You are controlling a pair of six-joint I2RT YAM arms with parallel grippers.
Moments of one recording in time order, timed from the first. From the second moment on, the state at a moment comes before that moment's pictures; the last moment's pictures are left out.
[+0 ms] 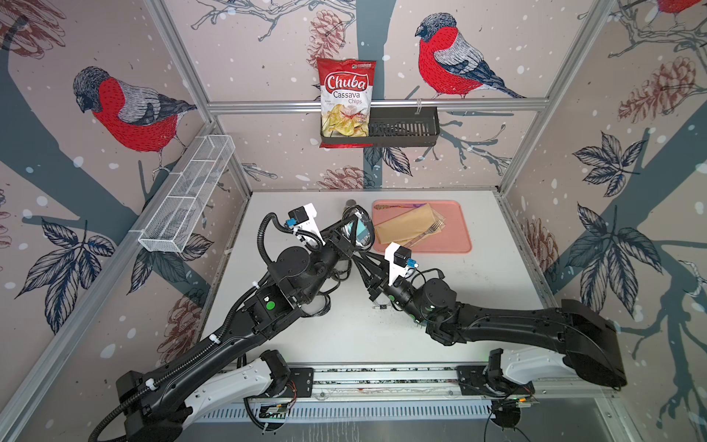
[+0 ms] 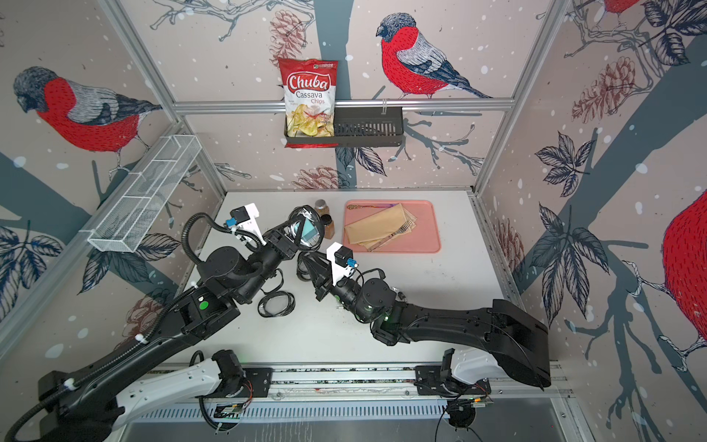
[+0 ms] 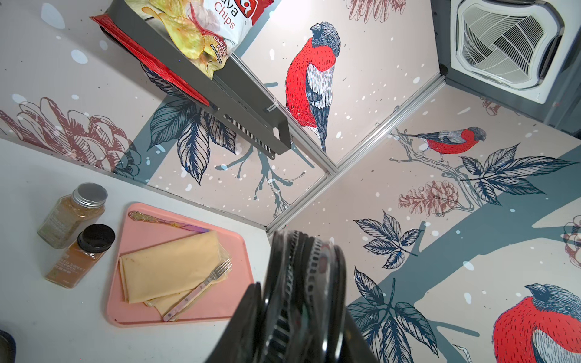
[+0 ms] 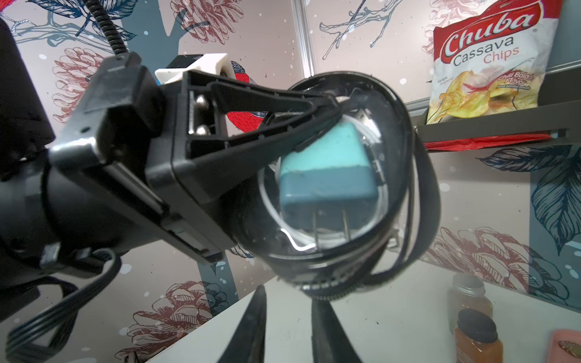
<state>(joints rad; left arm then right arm) -0.88 0.89 0.92 0.08 -0.34 -0.80 1.25 1.35 0.71 0.93 0.28 0.08</state>
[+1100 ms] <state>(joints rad) -0.88 0.92 0.90 0.09 -0.37 -0.84 1.24 1.35 0.75 0.88 0.31 0.14</state>
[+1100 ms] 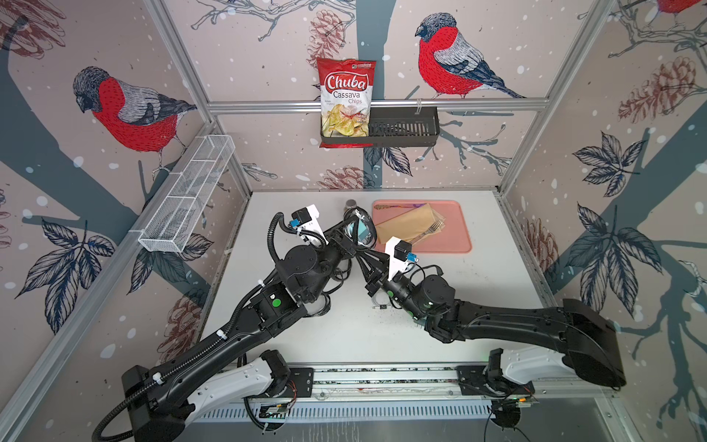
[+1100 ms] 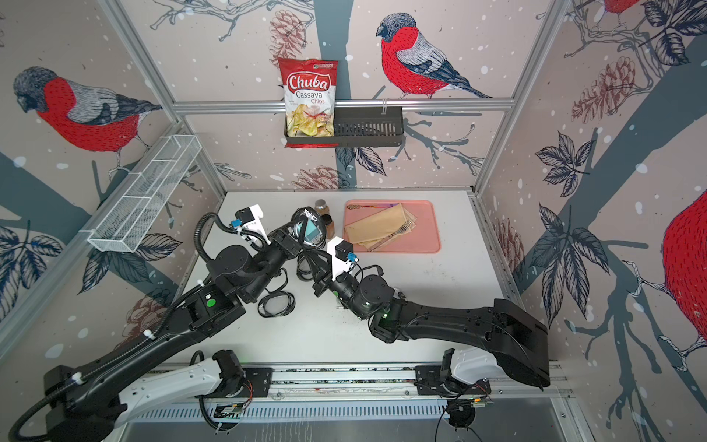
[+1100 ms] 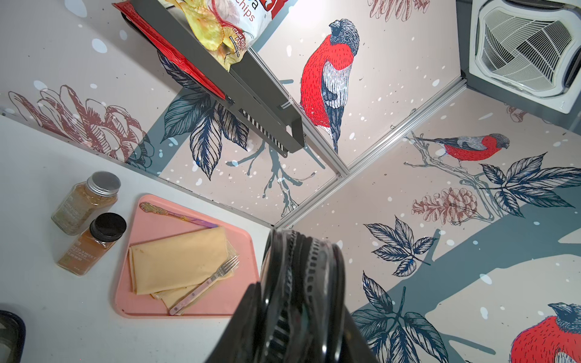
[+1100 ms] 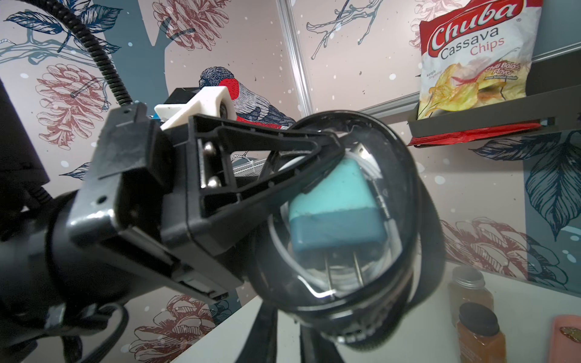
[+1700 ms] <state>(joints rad) -0.89 0.84 0.86 0.04 -0.39 -0.84 1.24 1.30 0.66 0.89 0.32 0.15</state>
